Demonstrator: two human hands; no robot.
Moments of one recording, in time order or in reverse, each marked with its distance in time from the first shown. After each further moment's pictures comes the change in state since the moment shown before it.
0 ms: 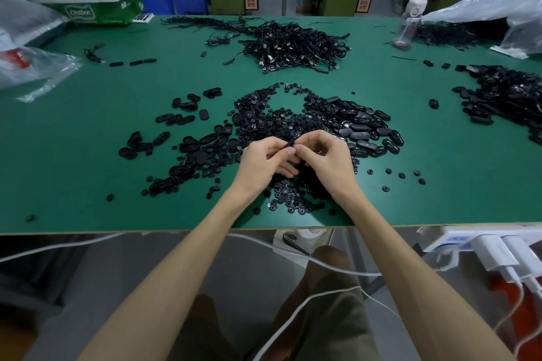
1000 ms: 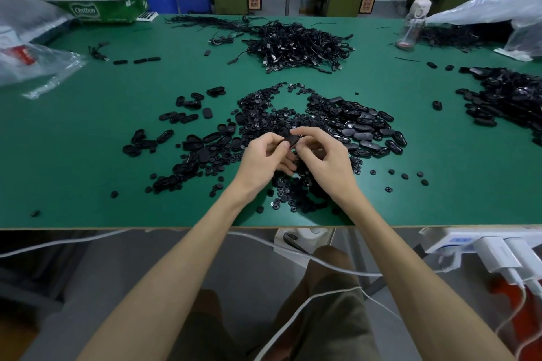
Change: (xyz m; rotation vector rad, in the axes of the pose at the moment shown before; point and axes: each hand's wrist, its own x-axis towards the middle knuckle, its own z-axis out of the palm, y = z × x) left_hand -0.001 -0.001 -0.004 -0.036 0.049 -0.030; right_hand -0.007 -0.014 0.004 -0.105 -0.025 -0.094
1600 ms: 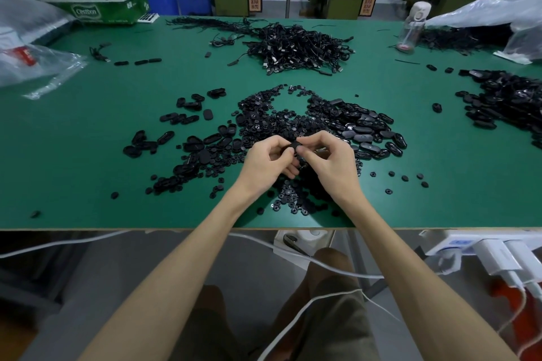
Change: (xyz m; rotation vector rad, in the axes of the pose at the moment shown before) left_hand -0.003 0.004 0.003 0.096 -0.039 0.047; right_hand 0.000 0.003 -0.004 0.010 0.066 0.027
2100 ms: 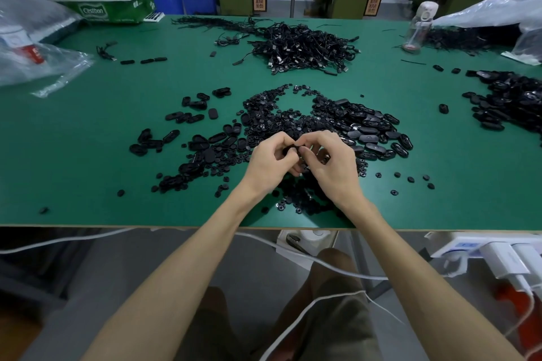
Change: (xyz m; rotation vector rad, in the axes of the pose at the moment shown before) left_hand -0.001 0.003 -0.001 0.057 0.019 0.036; right_hand -0.003 -0.003 0.006 -0.193 -0.016 -0.198
